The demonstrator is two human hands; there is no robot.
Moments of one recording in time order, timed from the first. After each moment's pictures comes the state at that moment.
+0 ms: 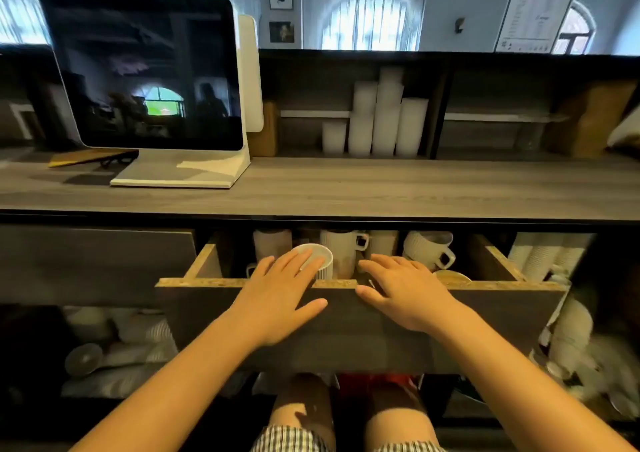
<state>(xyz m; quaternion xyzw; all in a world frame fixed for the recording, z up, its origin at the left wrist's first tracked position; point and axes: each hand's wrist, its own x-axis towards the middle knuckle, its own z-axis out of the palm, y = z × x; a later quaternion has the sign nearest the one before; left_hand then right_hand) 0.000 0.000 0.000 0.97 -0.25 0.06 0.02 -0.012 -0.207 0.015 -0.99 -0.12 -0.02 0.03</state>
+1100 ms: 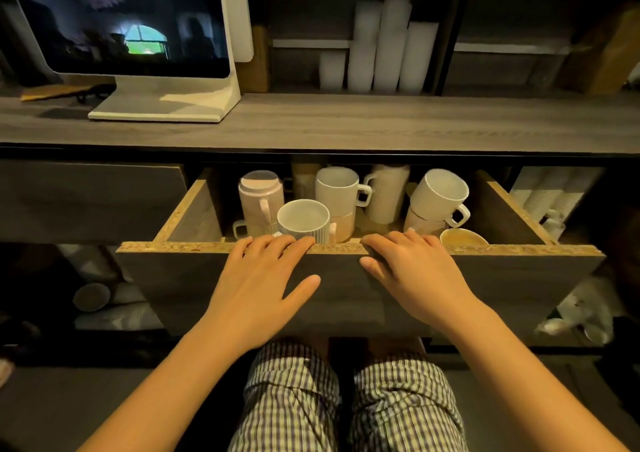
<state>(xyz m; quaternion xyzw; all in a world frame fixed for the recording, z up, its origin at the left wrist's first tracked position) -0.066 0.007 -0.031 0.97 -0.20 0.09 0.06 -0.072 -0.204 -0.016 -0.99 -0.10 -0.07 0.02</state>
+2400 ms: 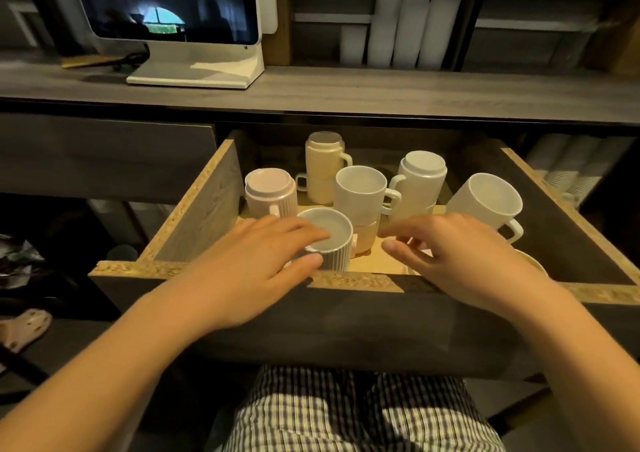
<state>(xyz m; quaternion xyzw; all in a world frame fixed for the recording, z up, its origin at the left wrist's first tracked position) -0.147 0.041 0.006 0.95 -0.28 -0.02 0.12 -0.151 -0.189 0.014 -0.98 -0.17 -0.03 0.10</state>
